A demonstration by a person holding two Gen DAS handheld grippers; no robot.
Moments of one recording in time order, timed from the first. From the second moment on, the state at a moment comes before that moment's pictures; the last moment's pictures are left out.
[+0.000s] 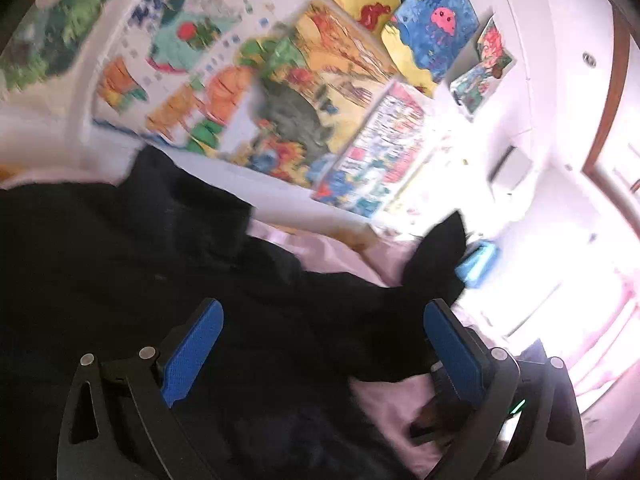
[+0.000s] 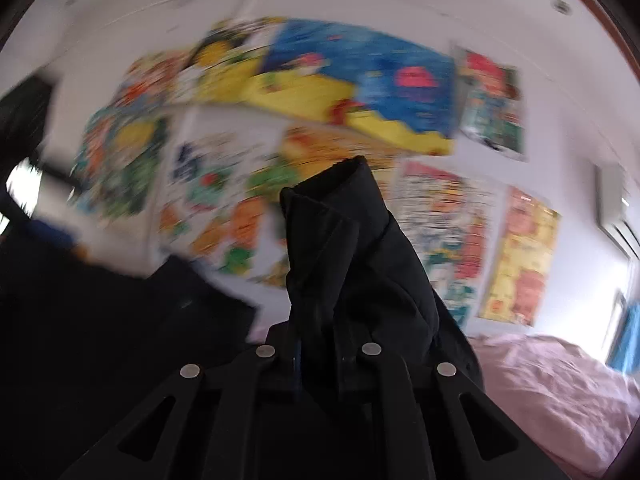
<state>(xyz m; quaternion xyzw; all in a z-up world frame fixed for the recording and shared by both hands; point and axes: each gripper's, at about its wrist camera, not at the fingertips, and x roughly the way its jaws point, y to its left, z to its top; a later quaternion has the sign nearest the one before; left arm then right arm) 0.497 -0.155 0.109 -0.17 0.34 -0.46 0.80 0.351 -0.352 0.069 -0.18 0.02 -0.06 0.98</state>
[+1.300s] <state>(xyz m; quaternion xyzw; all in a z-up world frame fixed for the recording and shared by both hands) 0.544 -0.097 0.090 -0.09 0.34 -0.33 0.88 0.328 -0.330 0.008 -0.22 0.08 0.02 0.97</state>
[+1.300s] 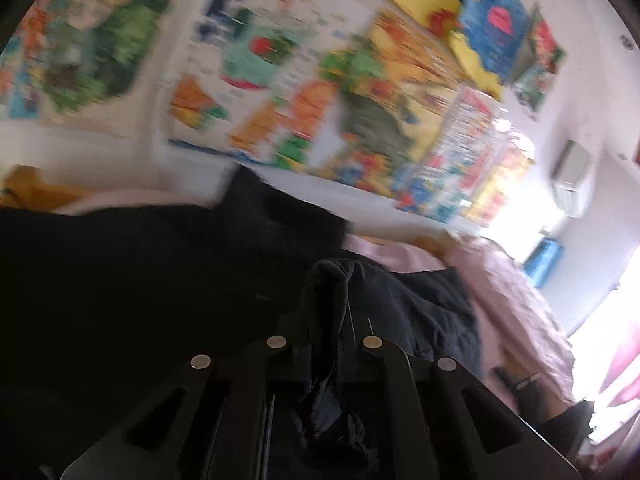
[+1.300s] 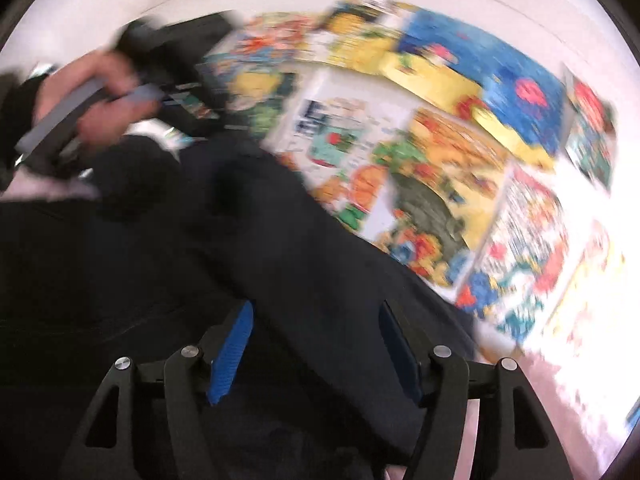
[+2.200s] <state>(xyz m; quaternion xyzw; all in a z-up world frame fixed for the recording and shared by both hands) 0.584 -0.055 -0.035 0.10 0.38 -0.10 0.92 0.465 -0.405 -0.076 -0.16 0.30 -0.08 0.94</state>
